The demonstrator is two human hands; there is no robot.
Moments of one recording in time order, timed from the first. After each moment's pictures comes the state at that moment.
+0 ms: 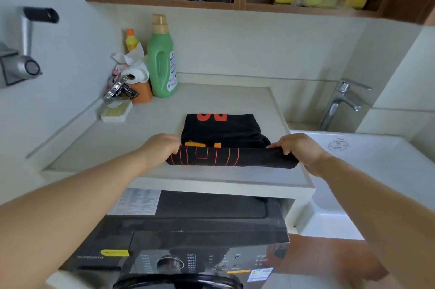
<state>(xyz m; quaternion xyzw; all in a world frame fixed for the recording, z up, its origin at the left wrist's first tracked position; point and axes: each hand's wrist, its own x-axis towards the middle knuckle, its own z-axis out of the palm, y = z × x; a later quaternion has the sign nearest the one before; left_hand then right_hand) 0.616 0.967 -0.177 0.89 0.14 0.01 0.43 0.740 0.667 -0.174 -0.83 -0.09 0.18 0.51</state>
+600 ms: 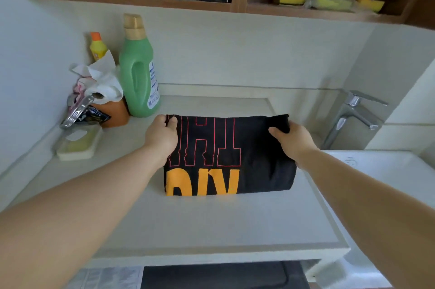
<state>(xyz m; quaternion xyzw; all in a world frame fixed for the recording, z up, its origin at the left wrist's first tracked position) 0.801 1.022 -0.193 0.78 0.29 0.21 0.51 0.868 0.746 -0.170 -0.87 -0.04 0.01 0.50</state>
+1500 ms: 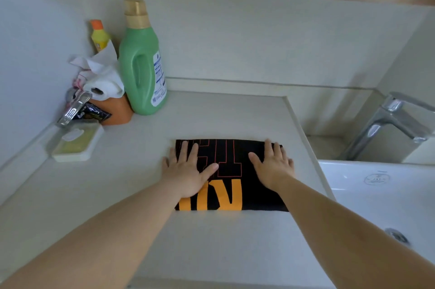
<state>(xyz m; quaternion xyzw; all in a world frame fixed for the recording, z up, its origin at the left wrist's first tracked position) 0.817 1.003 -0.267 0.96 0.20 -0.12 0.13 0.906 0.798 -0.258 -0.98 -0.09 0.12 0.13</state>
